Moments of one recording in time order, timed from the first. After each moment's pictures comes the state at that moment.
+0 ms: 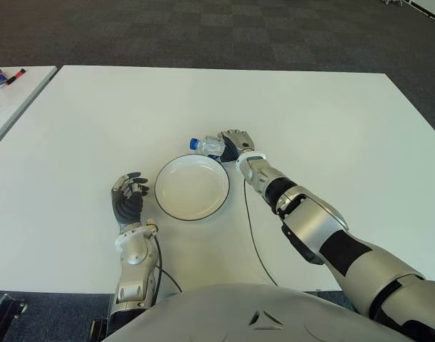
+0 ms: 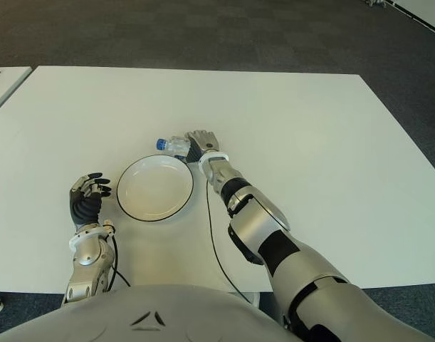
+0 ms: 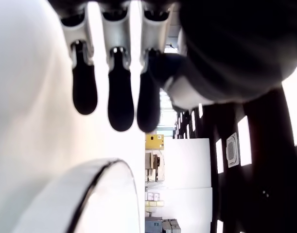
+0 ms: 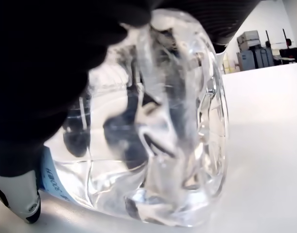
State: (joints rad) left arm 0.37 -0.07 0.03 -0.03 0.03 -0.16 0.43; right arm -0.84 0.03 0.64 1.34 -0.74 -0.09 -0.37
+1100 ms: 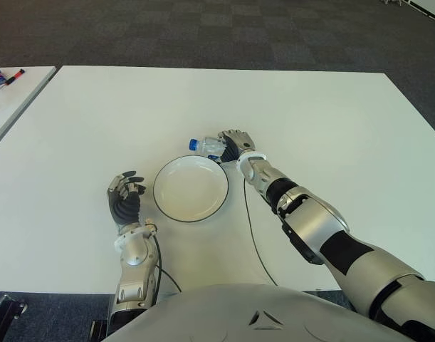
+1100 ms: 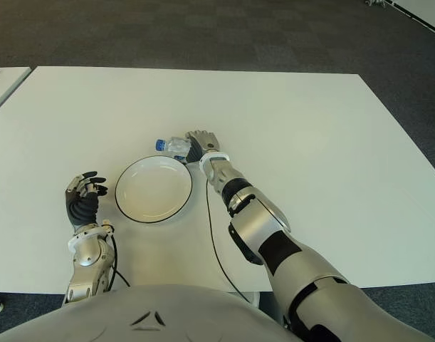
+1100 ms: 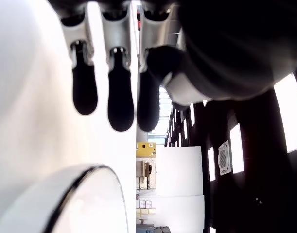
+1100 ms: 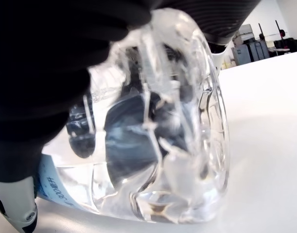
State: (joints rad) left arm 0.37 -0.07 0.03 -0.01 0.03 -0.22 0.47; right arm -0.83 0.03 0.57 1.34 -0.73 -0.13 -0.35
